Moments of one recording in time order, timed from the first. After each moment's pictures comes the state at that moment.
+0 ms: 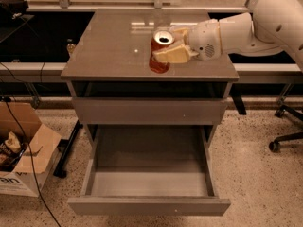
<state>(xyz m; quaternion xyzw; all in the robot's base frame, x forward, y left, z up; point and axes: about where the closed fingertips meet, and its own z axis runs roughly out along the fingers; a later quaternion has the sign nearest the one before) 0.621 -0.039 0.943 -0.54 0.62 0.32 0.47</state>
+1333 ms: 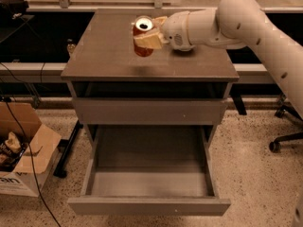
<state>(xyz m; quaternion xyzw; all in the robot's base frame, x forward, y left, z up) 0.703 0.009 0.946 -0.50 0.63 0.27 0.53</state>
